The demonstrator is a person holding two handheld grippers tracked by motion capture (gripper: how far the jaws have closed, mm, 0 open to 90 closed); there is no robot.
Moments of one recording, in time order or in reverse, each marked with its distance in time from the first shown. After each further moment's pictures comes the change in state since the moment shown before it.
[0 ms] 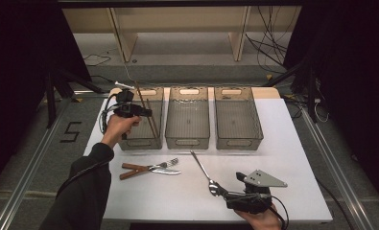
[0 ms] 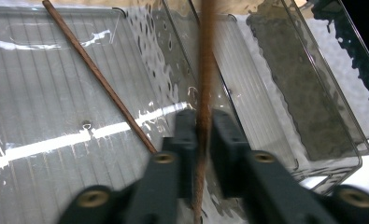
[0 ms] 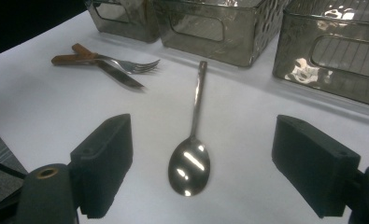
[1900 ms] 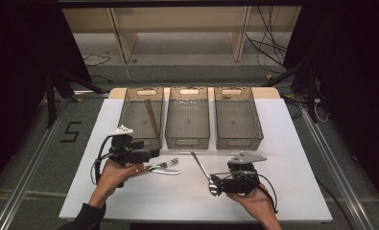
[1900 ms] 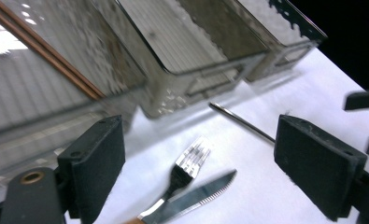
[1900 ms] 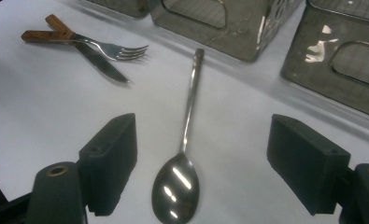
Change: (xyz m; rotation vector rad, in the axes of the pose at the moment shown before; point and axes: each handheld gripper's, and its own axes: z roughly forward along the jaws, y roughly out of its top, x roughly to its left) left arm -0.051 -0.144 -0.046 -0.145 -0.114 0.254; right arm -0.007 0.039 0.041 0.190 -0.002 -0.038
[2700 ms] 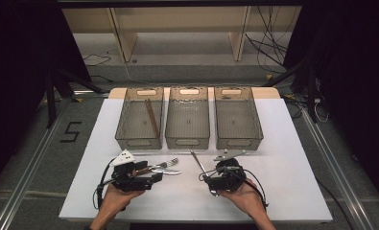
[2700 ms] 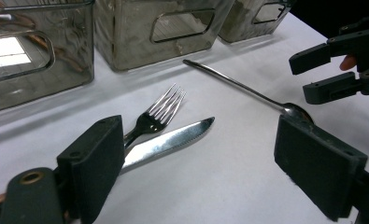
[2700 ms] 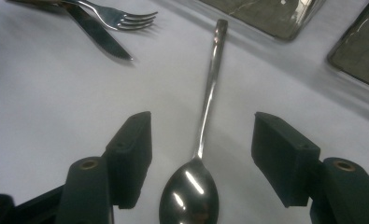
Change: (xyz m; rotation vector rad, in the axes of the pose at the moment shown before) left arm -0.018 -0.060 -0.002 -0.036 -0.021 0.074; right arm 0.009 0.009 0.037 0.141 0.018 -0.039
